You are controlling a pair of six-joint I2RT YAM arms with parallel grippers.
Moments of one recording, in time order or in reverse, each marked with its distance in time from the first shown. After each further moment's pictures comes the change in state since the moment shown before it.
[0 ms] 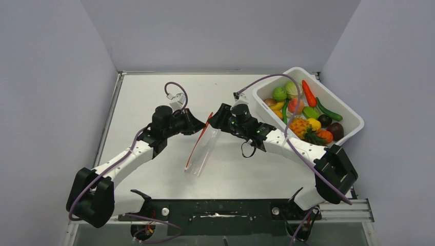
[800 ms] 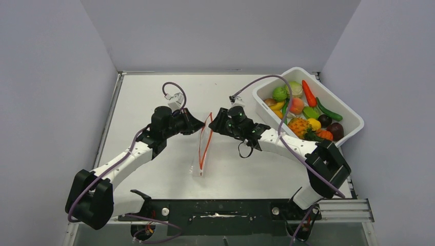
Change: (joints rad) left arm 0.000 -0.026 -0.007 -0.001 -0.037 -0.013; right arm 0.003 0.069 0.000 0.000 -0.001 -0.036
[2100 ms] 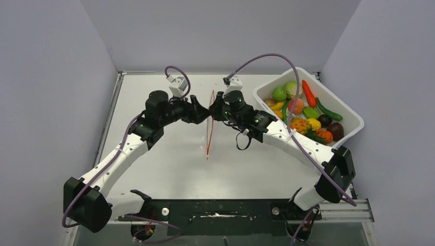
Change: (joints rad) left arm -0.013 -0.026 0.277 -0.218 0.063 0.229; right arm 0.061 -0.060 0.315 -0.268 0.139 -0.210
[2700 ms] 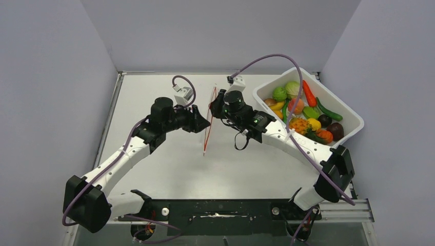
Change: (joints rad) left arm -0.026 -0.003 -0.075 -0.048 -0.008 0.054; right arm 0.010 0.023 0.002 0.041 0.091 0.074
